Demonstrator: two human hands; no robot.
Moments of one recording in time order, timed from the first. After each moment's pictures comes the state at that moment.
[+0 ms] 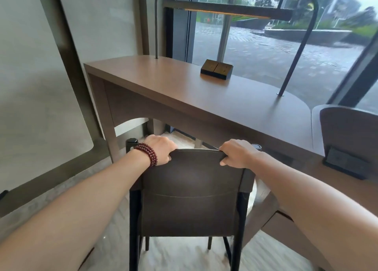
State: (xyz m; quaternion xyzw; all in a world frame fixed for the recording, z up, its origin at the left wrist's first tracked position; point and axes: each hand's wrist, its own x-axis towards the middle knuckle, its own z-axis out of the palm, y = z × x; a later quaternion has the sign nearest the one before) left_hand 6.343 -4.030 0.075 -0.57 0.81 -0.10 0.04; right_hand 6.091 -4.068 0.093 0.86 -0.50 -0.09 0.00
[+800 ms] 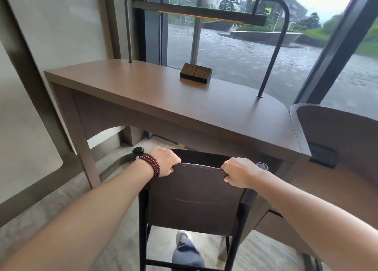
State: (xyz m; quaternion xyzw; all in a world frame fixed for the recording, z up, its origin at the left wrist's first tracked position) left_hand 6.335 -4.085 0.056 -0.46 0.88 -0.10 0.07; right_hand 6.079 -4.061 0.067 0.83 -0.55 -0.13 0.03
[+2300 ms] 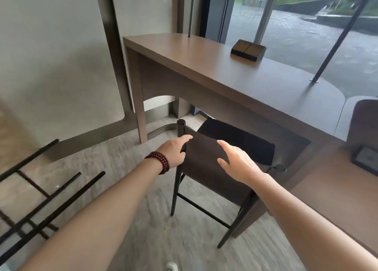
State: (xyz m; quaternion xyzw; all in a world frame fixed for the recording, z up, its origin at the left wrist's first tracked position) left_hand 6.309 -3.920 0.006 -0.69 0.67 0.19 -0.21; right_hand 6.082 -3.974 0.008 0.88 -0.46 0.08 -0.12
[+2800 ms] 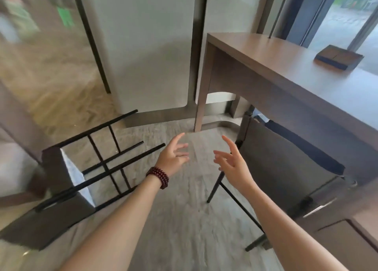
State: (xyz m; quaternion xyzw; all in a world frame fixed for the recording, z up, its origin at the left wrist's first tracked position) left_hand 6.358 -3.700 -0.008 -0.71 0.33 0.29 -0.54; right_hand 6.189 -3.816 -0.001 0.76 -0.32 0.21 -0.52
